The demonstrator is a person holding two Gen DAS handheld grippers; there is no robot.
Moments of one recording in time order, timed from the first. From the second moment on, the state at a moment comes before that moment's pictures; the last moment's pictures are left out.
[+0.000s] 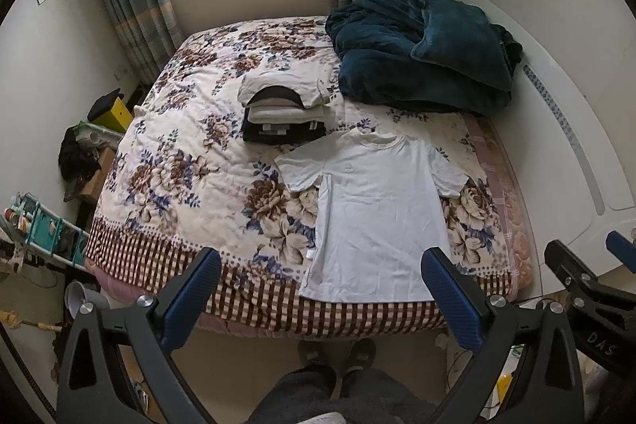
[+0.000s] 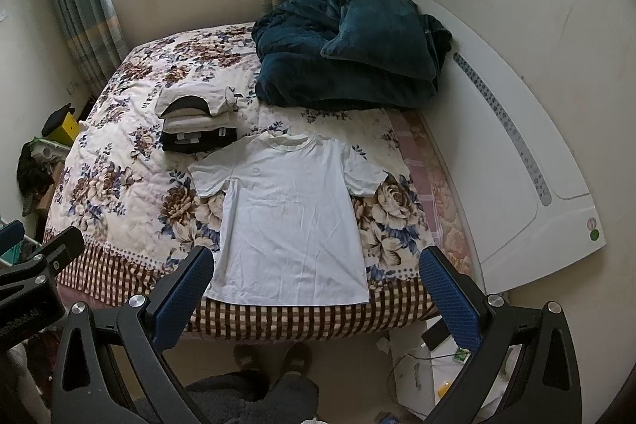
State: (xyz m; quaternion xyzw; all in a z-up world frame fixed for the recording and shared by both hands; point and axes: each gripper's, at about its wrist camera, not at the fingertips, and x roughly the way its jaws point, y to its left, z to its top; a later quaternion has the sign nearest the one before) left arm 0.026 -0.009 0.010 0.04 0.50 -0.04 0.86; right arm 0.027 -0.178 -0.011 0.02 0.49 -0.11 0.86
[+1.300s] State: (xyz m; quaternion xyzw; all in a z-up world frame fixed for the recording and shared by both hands) left arm 0.367 -0.206 -0.477 0.07 0.64 0.05 0.76; right arm 0.342 -0.545 -0.611 0.38 0.59 -0.28 0.66
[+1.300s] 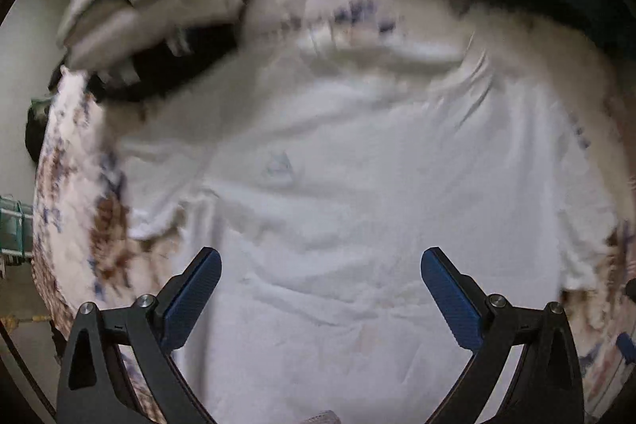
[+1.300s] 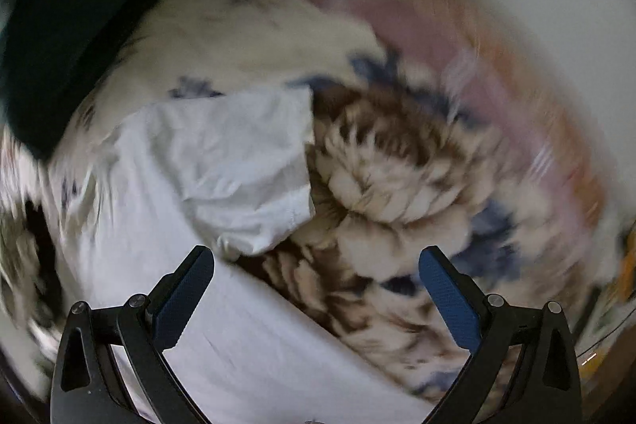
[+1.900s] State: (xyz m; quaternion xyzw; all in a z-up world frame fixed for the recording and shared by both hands) left arm 0.345 -0.184 -0.544 0.04 0.69 0.04 0.72; right arm 0.298 -0.522 -0.727 0.70 0.37 -0.29 0.53
